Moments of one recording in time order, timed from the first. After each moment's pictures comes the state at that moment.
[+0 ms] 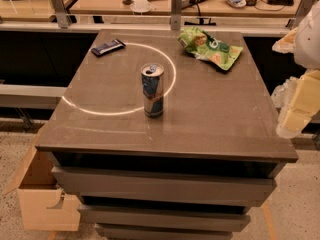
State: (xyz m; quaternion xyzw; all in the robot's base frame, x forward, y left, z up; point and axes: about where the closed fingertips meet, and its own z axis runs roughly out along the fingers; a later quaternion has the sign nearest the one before) arm 0.438 -0.217 0.977 -0.60 0.78 -0.03 0.16
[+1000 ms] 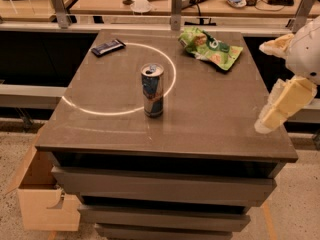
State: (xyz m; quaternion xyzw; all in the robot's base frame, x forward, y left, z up) arm 0.464 -0.195 0.962 -0.59 0.75 0.04 0.29
